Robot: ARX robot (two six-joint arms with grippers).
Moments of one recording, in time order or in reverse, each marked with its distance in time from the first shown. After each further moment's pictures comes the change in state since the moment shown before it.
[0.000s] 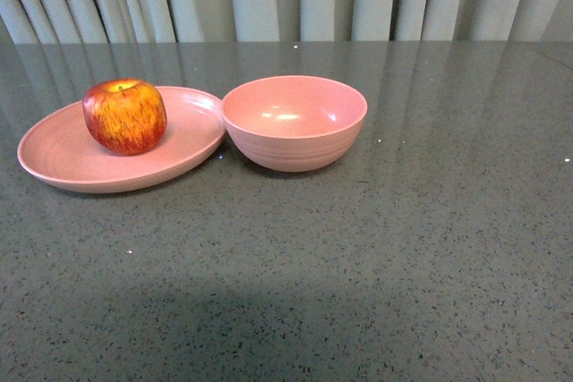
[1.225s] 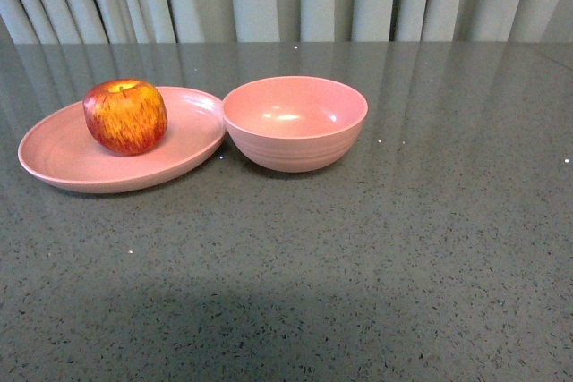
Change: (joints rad) left arm -0.153 0.283 0.191 -0.200 -0.332 -0.080; right arm 0.000 0.000 0.000 0.001 0.000 0.000
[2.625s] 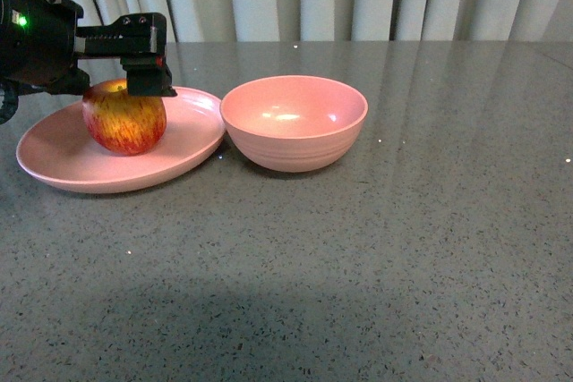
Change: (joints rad) left arm 0.011 1.417 0.866 0.288 0.354 0.063; right arm 0.000 0.000 0.000 0.000 0.000 0.000
